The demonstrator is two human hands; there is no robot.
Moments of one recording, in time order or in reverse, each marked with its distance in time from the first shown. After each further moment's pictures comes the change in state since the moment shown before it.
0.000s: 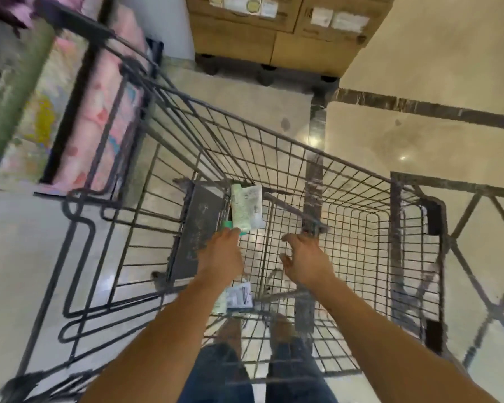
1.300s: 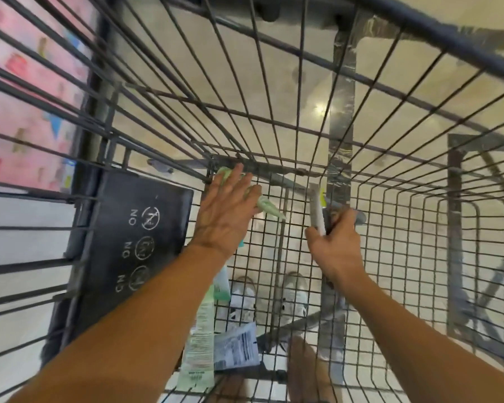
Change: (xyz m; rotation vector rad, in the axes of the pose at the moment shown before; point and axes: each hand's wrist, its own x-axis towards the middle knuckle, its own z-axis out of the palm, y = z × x) left_hand 0.215 -0.040 0.122 0.397 0.199 0.376; right_hand 0.184 0.081 0.128 0.761 0.235 0.418
